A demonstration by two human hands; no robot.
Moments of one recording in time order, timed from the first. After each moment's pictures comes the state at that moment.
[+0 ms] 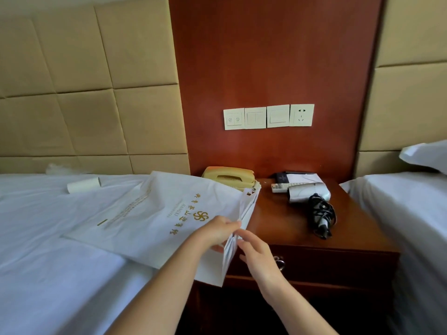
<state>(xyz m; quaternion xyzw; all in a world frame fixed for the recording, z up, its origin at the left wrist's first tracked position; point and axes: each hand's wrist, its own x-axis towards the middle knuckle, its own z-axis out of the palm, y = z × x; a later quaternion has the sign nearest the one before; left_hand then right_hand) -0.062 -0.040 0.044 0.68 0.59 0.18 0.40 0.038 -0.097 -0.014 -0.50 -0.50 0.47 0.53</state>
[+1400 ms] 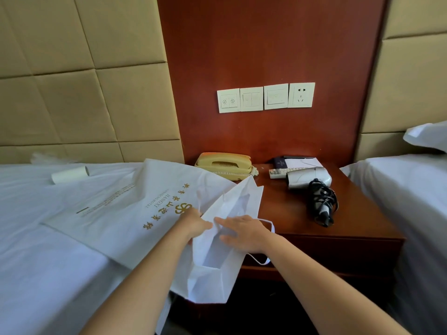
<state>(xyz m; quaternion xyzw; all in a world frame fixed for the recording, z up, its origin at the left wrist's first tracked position) -0.095 0.006 0.008 0.65 0.67 0.19 0.31 0.063 -0.019 -0.023 -0.58 -0.80 0.15 0.06</state>
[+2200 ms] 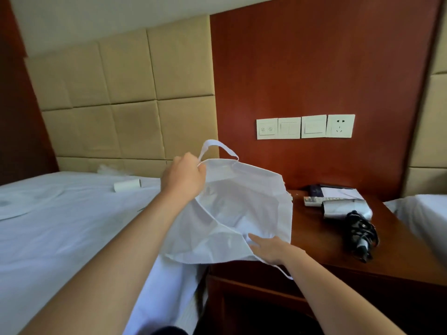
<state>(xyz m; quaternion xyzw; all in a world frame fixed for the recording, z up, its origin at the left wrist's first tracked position) -0.148 -0.054 0.159 0.63 0.69 0.34 -0.08 0.047 -0.002 -0.010 -0.64 -0.74 0.22 -0.01</state>
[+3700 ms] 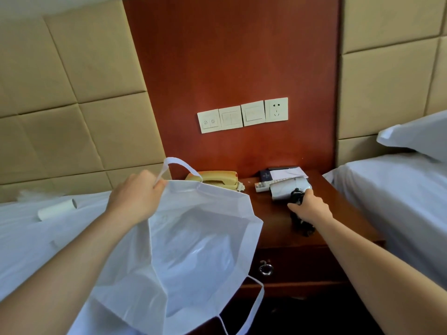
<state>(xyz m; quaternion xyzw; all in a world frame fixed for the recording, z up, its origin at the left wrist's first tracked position) -0.115 -0.034 0.143 0.72 0.64 0.25 -0.06 0.229 0.003 0.007 -0.84 -0.45 0.13 0.27</state>
